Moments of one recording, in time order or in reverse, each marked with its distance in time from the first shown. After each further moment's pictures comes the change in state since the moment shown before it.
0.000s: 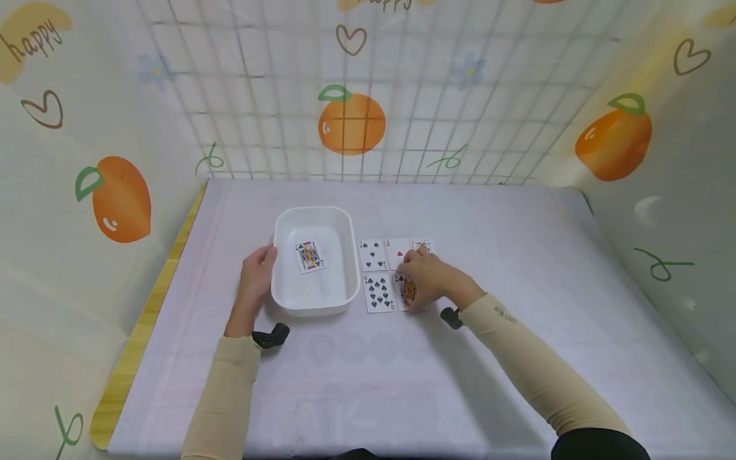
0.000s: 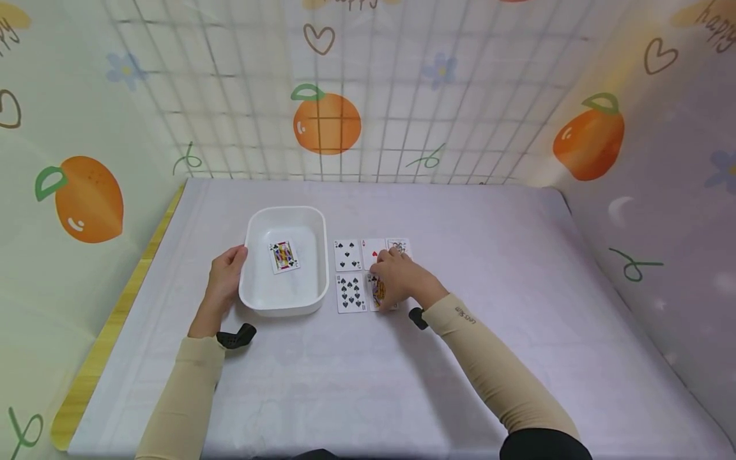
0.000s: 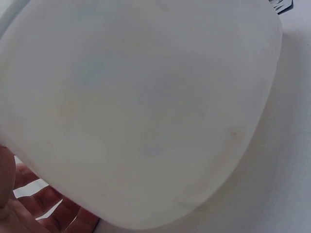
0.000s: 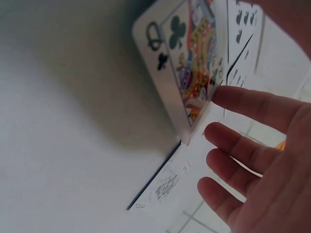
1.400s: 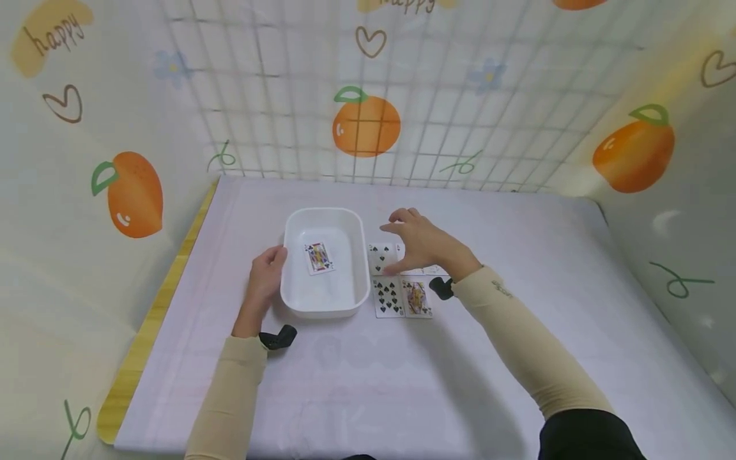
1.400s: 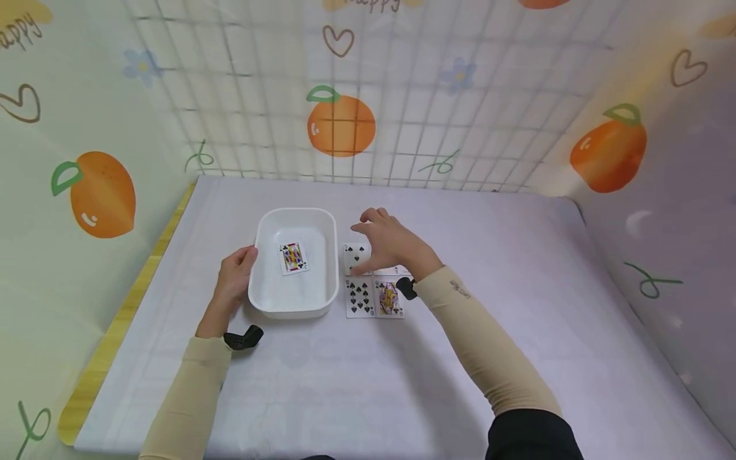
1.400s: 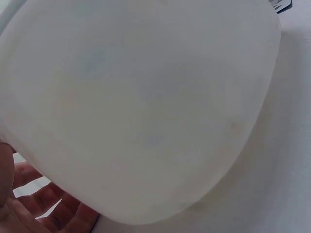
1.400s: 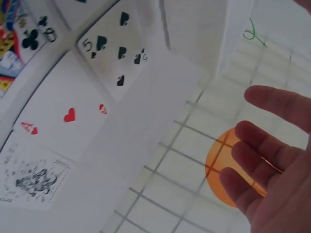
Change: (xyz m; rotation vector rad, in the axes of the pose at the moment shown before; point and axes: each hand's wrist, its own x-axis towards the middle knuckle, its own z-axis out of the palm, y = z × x) left_hand 0.005 -0.004 -0.003 -0.030 -0.010 -0.005; right_hand 0.042 -0.024 -0.073 0.085 0.195 -0.124
